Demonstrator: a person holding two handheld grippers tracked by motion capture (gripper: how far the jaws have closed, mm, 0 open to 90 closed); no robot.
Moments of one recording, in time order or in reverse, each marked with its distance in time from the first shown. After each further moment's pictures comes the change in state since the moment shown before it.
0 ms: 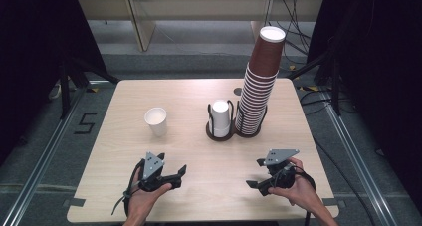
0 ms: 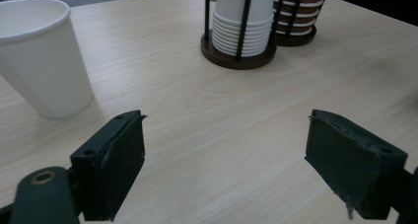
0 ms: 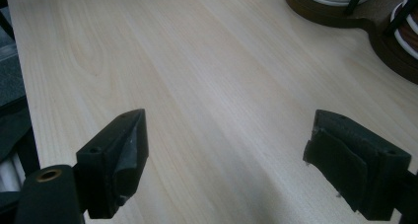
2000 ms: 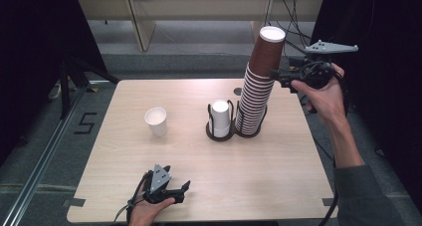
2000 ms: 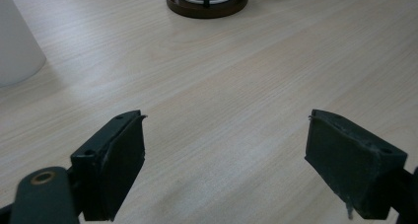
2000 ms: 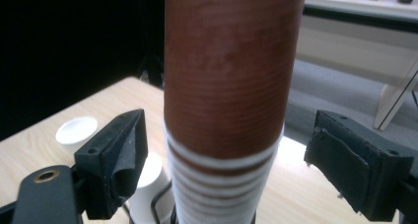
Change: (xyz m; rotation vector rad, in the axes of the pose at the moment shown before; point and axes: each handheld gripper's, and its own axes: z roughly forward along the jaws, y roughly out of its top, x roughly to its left) left arm -0.009 -0.031 0.005 0.077 -0.072 0.074; right arm -0.105 0.189 -0.135 -0.406 -0.336 0.172
